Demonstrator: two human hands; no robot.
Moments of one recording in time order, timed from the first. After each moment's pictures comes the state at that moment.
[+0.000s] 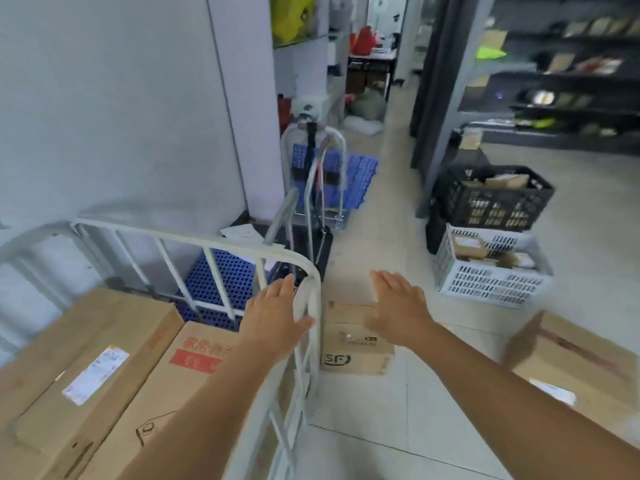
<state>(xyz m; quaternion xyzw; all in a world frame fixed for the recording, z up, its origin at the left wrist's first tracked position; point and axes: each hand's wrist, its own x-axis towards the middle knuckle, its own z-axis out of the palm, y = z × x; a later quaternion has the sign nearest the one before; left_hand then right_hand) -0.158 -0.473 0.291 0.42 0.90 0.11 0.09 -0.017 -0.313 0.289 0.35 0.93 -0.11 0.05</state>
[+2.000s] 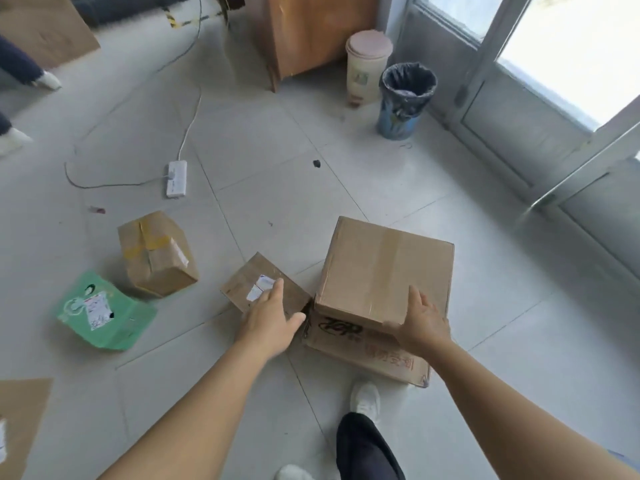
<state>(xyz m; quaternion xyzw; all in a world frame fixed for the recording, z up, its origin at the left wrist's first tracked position) 0.675 -0.572 0.107 0.94 0.09 -0.27 0.20 0.674 -0.825 0.065 0.93 -0.15 -0.28 -0.17</state>
